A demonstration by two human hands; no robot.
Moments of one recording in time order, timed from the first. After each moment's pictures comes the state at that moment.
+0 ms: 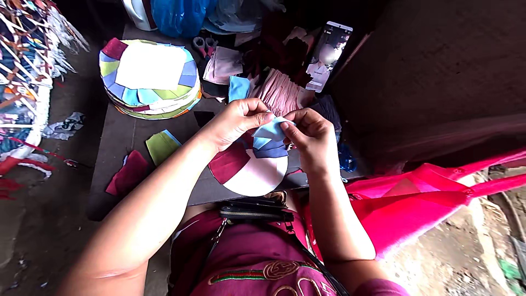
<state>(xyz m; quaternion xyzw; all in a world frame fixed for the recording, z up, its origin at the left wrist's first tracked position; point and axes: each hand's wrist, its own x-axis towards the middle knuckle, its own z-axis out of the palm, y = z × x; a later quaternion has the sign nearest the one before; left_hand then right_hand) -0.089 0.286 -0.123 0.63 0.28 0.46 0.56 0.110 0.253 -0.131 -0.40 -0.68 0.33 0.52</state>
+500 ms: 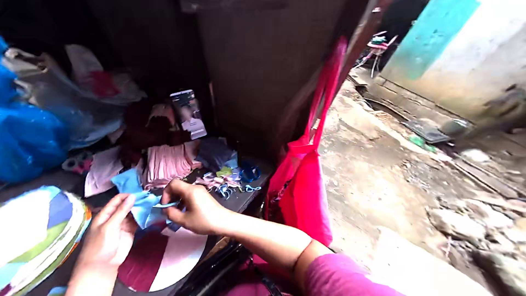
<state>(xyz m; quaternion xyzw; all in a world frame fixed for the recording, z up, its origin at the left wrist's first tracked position) -0.085 0.289 -0.128 0.57 0.39 0.50 0.52 0.105 0.238 -0.119 -0.37 -0.70 0.30 0.52</state>
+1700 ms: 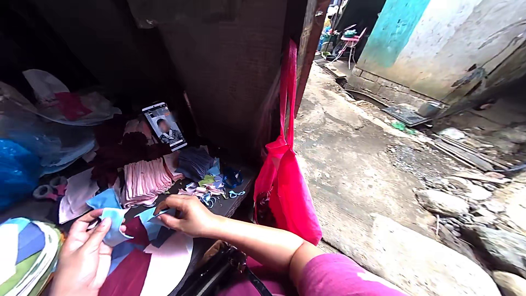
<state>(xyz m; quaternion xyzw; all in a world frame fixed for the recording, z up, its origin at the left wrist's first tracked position) -0.091 0.302 -0.144 0.56 0.40 0.55 0.48 0.120 0.254 -0.171 -0.30 -0.70 0.21 0.62</state>
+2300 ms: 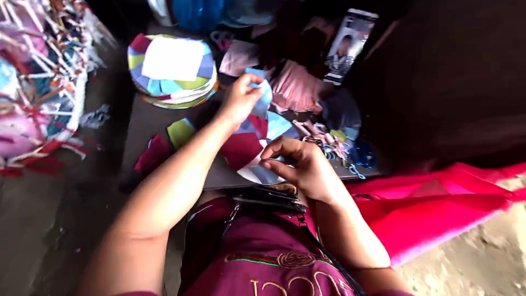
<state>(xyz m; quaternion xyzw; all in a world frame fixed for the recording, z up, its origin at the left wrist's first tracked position) -0.093 0.305 -0.131 0.59 0.47 0.51 0.42 0.093 0.214 -0.134 -0.26 -0.81 0.37 0.37</state>
